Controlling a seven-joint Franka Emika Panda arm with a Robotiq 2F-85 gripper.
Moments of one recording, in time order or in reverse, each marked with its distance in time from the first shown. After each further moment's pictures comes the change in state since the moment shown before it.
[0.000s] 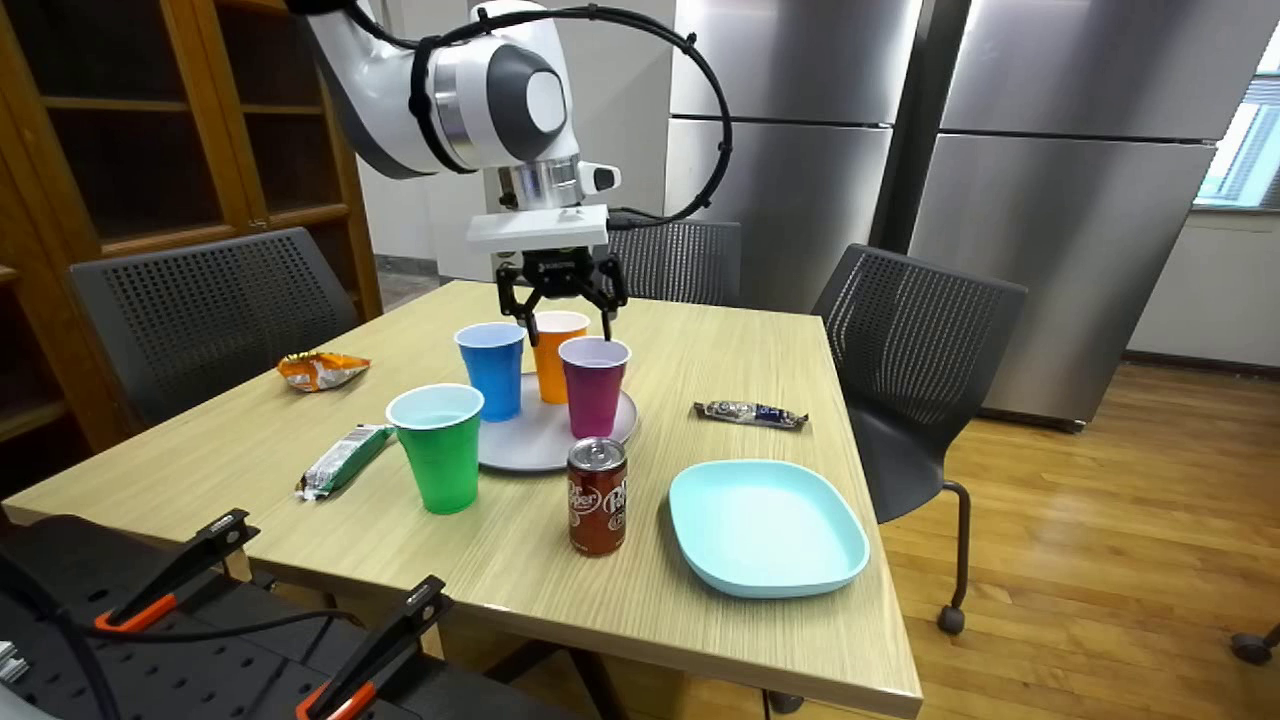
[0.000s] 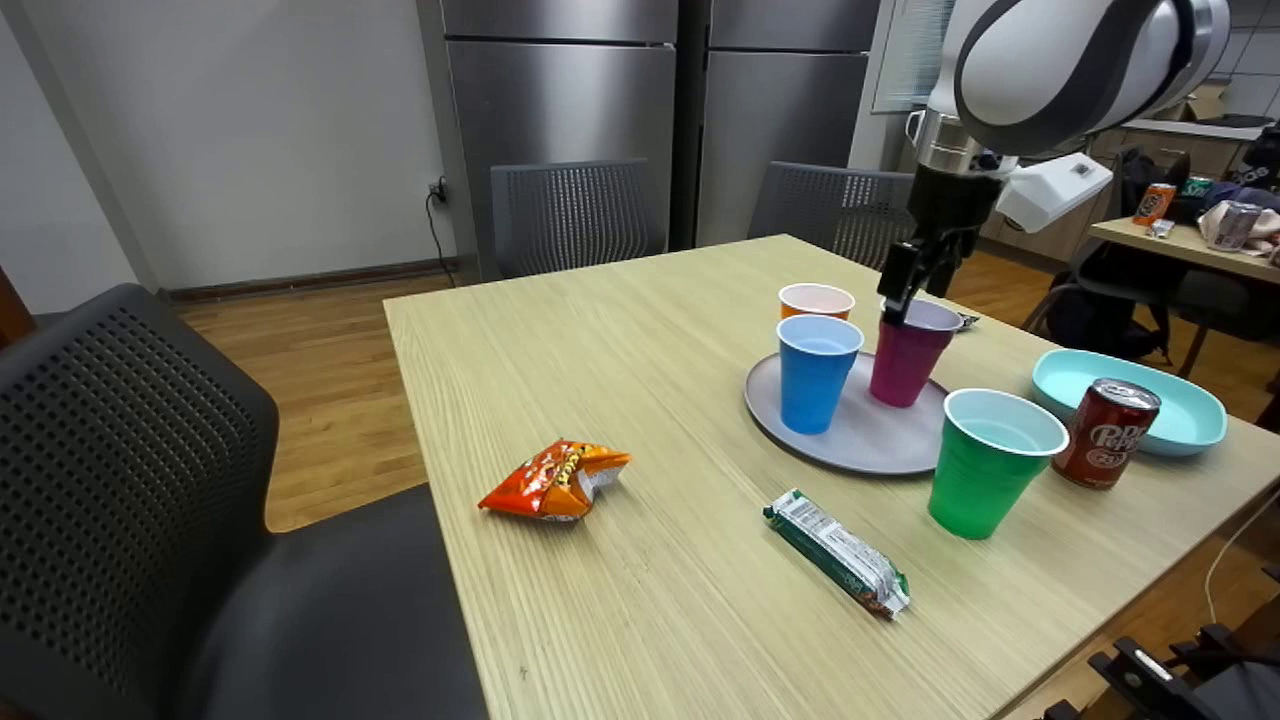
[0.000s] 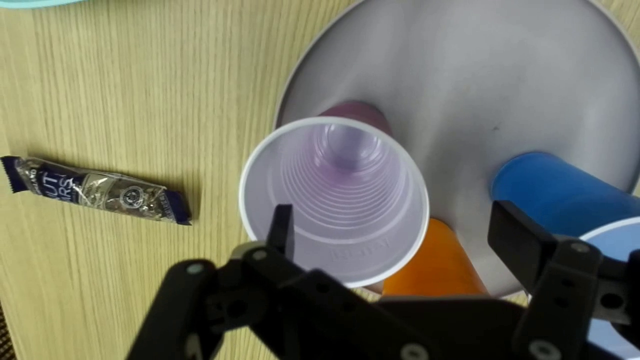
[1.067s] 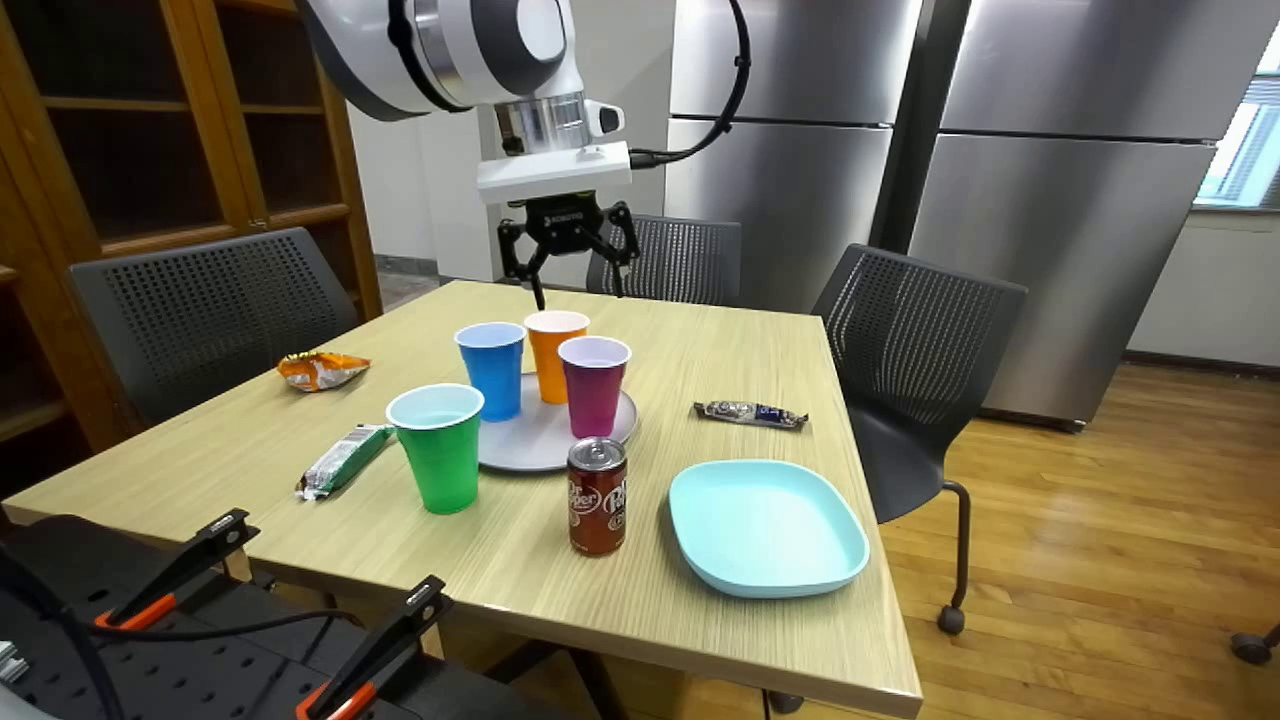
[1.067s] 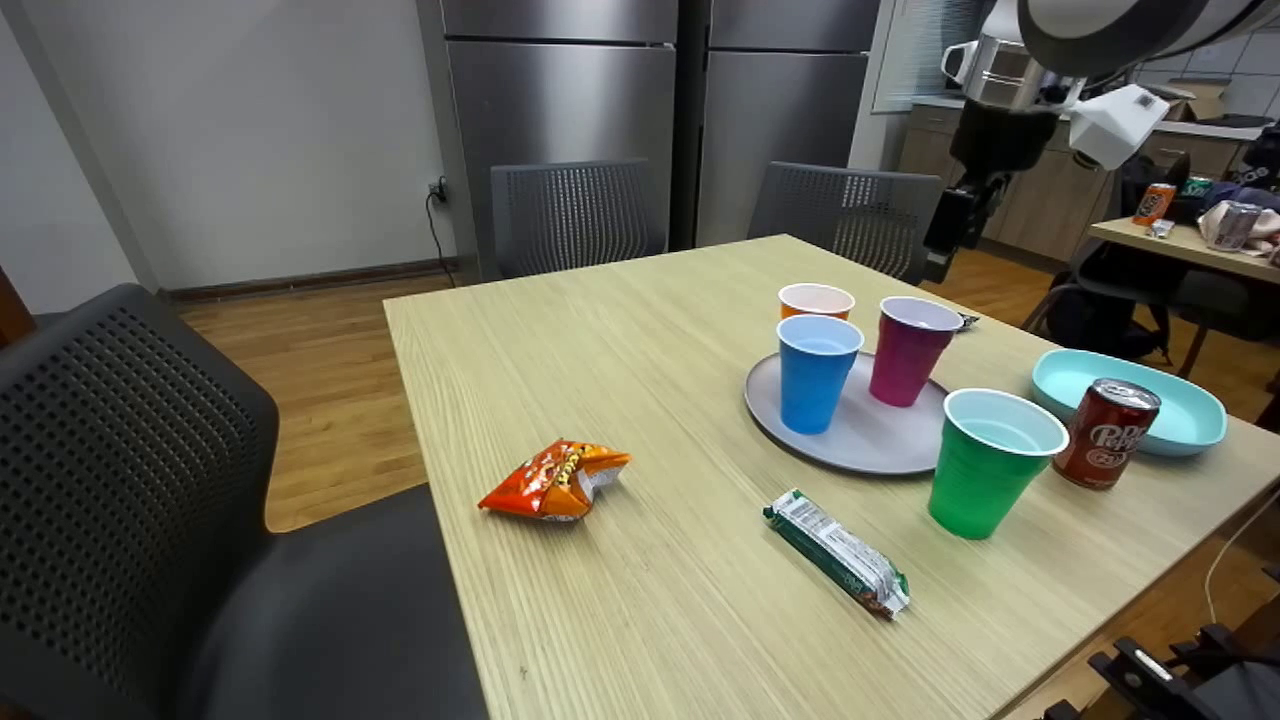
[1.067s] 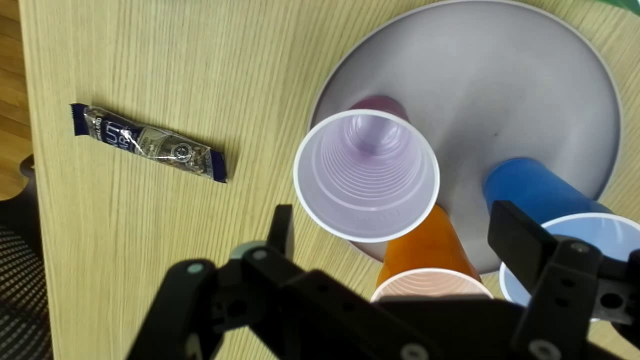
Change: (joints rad) arm -0.034 -0.165 0.001 -0.075 0.004 -0.031 -0.175
